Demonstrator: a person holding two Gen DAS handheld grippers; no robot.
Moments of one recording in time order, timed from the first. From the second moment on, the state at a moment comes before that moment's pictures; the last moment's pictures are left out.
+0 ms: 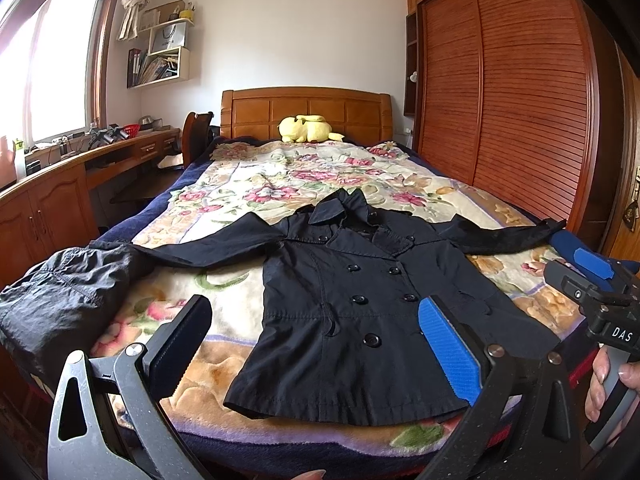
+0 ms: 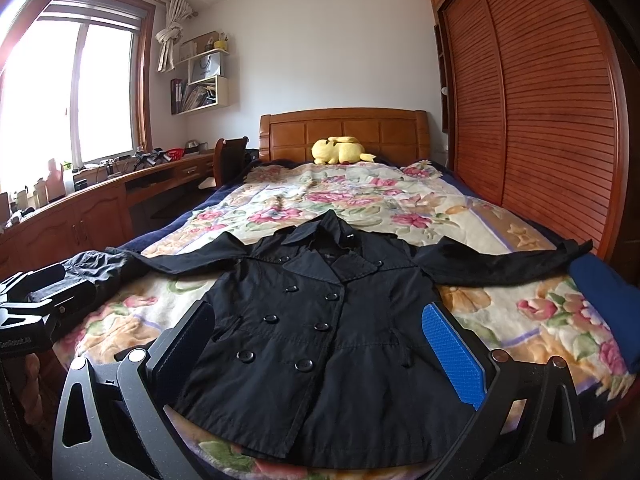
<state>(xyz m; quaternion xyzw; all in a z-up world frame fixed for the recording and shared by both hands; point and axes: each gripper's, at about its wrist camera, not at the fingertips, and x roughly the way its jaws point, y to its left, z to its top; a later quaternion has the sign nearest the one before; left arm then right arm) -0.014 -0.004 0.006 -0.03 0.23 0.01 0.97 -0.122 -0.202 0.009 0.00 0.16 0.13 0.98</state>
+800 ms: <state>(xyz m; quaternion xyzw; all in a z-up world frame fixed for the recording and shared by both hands) 0.048 0.075 -0.075 -0.04 0.29 0.09 0.95 0.004 -0.152 -0.043 -0.05 0.24 0.22 0.94</state>
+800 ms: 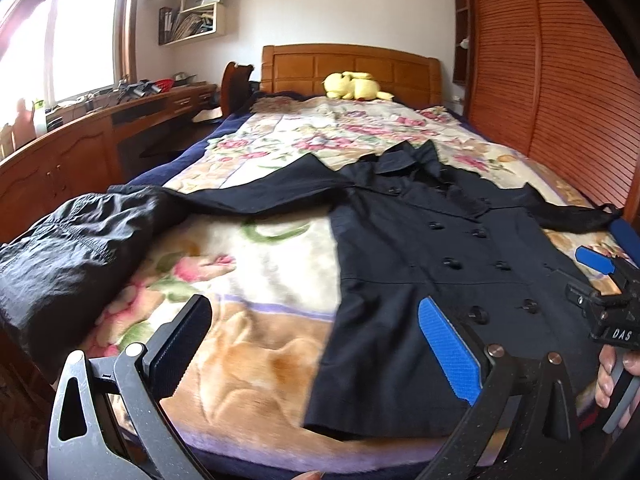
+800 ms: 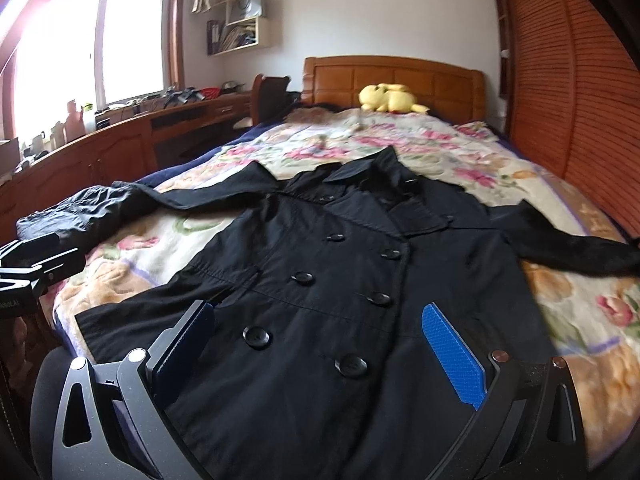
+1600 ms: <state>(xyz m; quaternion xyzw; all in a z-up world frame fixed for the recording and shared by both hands) 0.160 0.188 -0.102 -0.06 0.33 0.11 0.93 0.097 -0.137 -0.090 -0.04 0.29 0.25 0.92</state>
